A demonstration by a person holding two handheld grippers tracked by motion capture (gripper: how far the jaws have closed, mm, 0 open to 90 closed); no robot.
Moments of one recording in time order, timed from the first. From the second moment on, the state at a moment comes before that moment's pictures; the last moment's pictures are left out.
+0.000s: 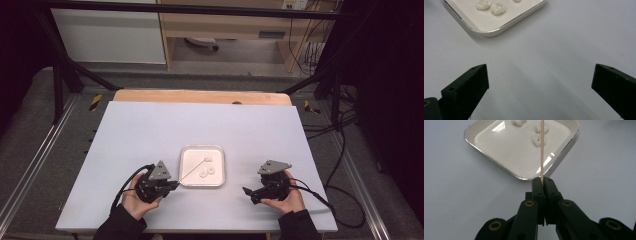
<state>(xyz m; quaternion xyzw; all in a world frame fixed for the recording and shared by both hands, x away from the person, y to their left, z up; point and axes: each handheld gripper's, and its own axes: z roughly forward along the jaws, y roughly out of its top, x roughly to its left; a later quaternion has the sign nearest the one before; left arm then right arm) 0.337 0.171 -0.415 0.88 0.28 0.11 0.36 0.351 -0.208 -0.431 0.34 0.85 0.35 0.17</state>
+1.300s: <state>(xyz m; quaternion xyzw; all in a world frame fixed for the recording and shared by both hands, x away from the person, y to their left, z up) 0.325 0.210 -0.432 0.84 0.33 0.12 0.40 0.400 -0.128 -0.415 0.37 0.82 0.41 0.15</state>
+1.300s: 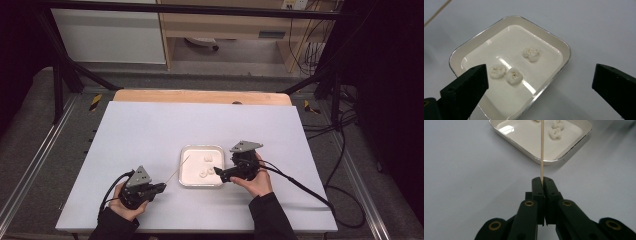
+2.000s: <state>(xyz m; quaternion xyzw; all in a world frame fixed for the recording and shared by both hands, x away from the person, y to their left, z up) 0.325 0.207 -0.433 0.84 0.33 0.12 0.40 0.410 -0.102 -0.442 0.32 0.85 0.41 0.11</state>
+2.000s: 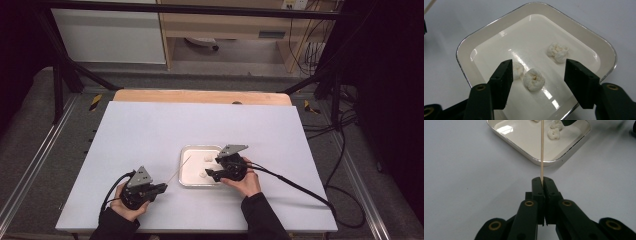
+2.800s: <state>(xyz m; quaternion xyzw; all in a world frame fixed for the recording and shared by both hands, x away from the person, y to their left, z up) 0.324 0.205 -0.434 0.84 0.33 0.12 0.41 0.411 -0.098 -0.453 0.30 0.86 0.40 0.10</state>
